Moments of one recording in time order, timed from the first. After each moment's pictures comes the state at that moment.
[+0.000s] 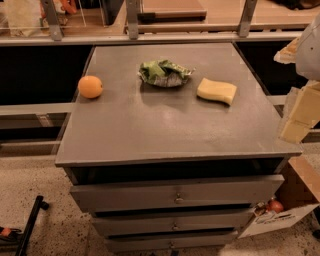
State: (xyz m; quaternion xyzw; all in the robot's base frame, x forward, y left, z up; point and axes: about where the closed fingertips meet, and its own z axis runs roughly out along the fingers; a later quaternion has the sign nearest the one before) arm 0.438 -0.216 0.979 -0.60 0.78 -0.04 0.16
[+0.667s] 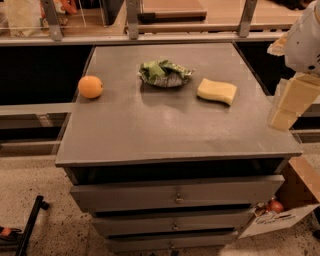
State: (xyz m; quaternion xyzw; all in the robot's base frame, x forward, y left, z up) arm 0.466 -0.217 0.978 -0.60 0.78 -0.06 0.17
